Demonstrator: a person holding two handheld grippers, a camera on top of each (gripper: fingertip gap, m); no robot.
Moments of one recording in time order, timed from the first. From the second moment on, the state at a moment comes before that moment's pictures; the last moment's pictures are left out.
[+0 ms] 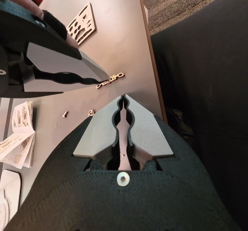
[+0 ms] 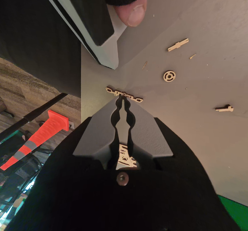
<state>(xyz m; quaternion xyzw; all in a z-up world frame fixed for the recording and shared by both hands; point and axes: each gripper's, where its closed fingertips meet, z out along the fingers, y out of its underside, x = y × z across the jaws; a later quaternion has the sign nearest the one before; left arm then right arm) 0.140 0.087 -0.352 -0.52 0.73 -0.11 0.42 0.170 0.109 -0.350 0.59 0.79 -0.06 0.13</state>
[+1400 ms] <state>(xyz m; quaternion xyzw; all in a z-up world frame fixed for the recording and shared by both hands) 0.141 0.089 -0.352 -0.52 0.73 -0.10 0.42 0.170 0.118 -0.335 0.72 0.68 -0.13 -0.06</state>
